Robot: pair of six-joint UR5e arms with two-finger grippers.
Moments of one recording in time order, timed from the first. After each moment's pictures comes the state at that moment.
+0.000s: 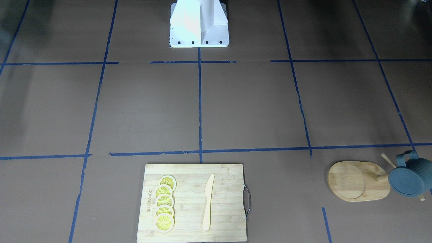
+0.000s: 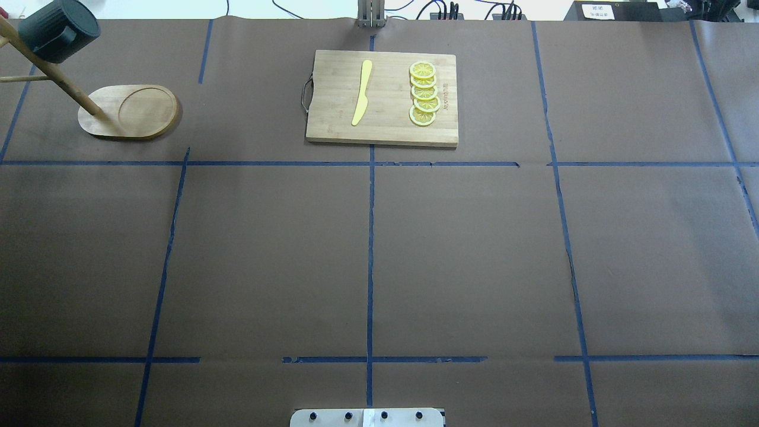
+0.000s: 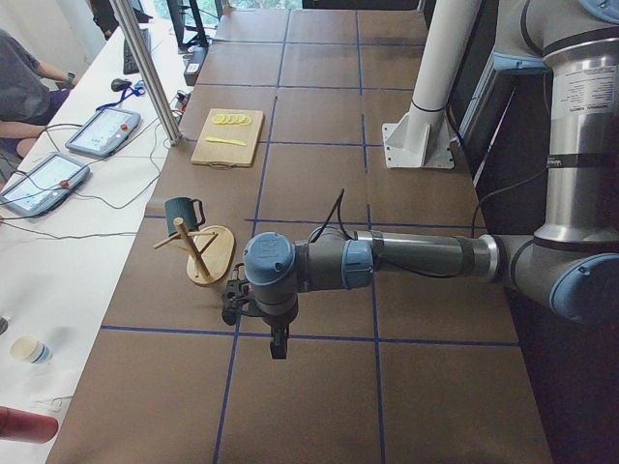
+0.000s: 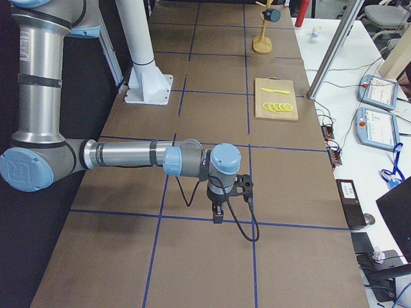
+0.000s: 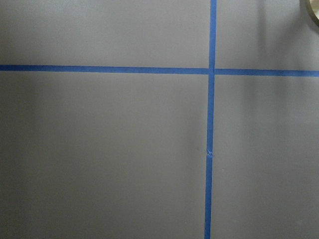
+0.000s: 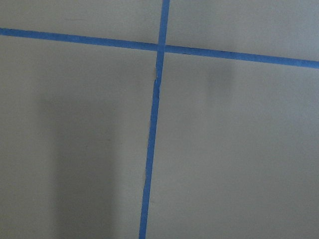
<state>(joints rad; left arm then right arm) -1.66 -1.50 -1.69 -1.44 -2.35 0.10 1.56 -1.69 1.75 -1.69 2.30 -0.11</state>
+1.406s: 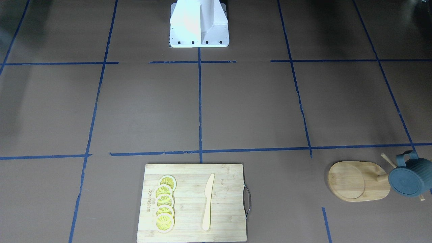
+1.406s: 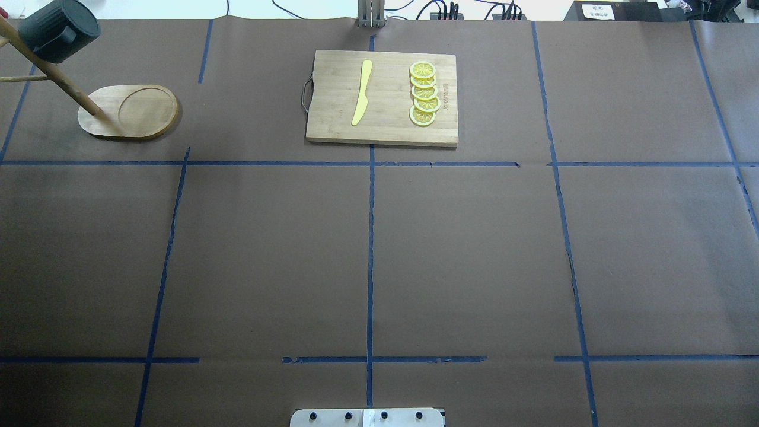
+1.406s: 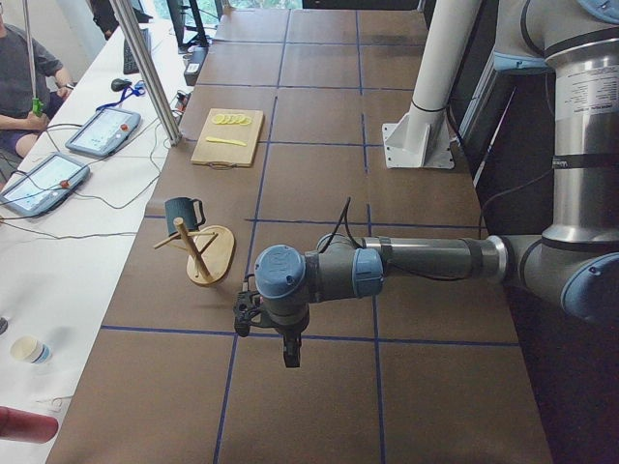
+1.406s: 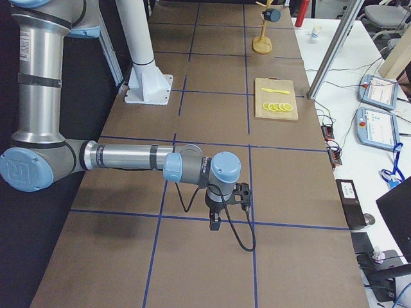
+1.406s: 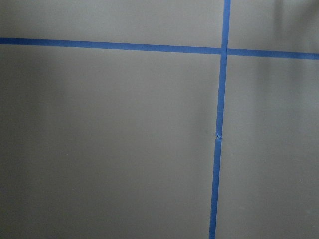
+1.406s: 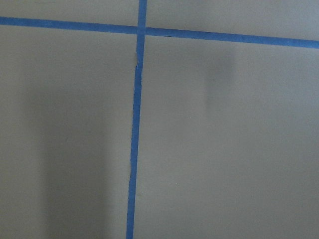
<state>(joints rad) -1.66 -1.46 -1.69 -1.44 -2.35 0.09 1.56 -1.69 1.71 -1.69 2.28 -0.11</state>
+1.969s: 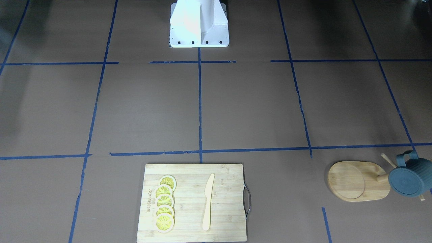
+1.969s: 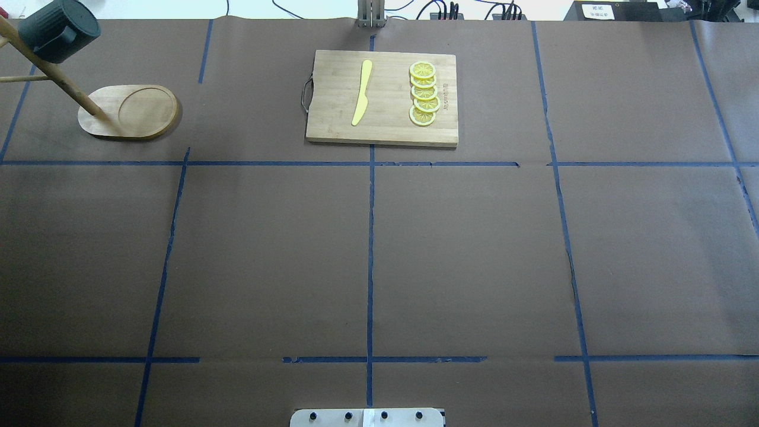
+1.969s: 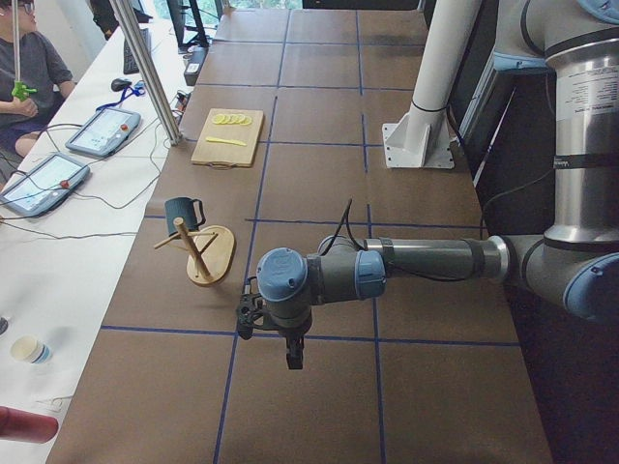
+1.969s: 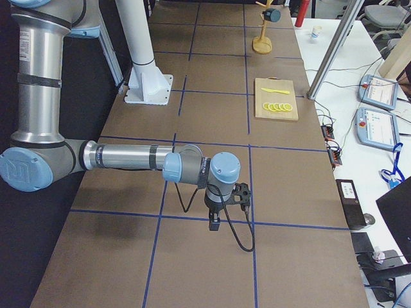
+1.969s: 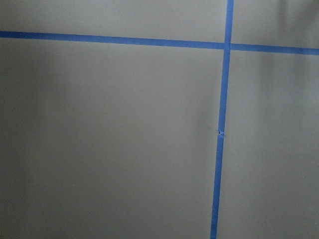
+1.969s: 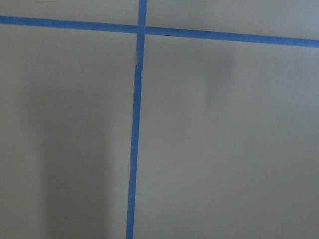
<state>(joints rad) -1.66 -1.45 -1.69 -1.44 -2.35 0.10 1.56 -1.69 1.71 -1.69 2.28 -0.11</state>
